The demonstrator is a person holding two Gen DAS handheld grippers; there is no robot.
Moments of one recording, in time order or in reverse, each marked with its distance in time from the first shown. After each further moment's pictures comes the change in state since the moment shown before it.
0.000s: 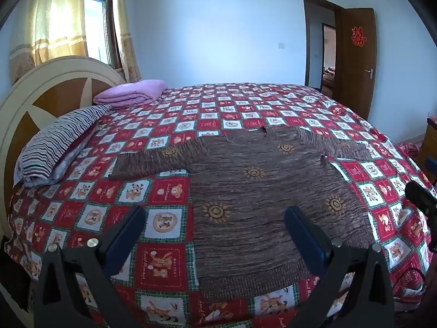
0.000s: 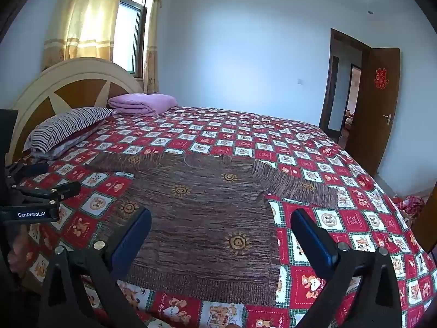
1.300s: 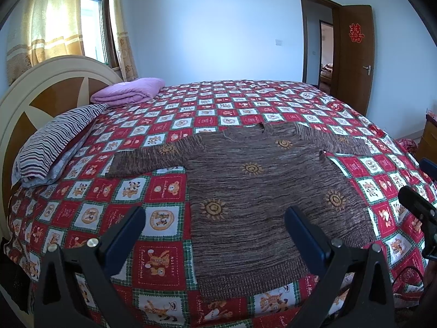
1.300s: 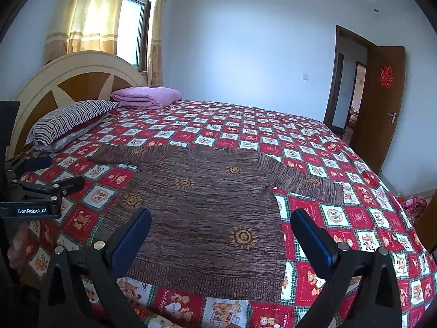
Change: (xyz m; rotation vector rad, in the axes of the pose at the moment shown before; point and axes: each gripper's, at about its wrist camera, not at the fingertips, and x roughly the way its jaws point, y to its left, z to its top) left arm 0.005 -0.013 -0.007 0.014 0.006 0.002; right arm 0.009 0.009 -0.009 -0.014 0.024 0.010
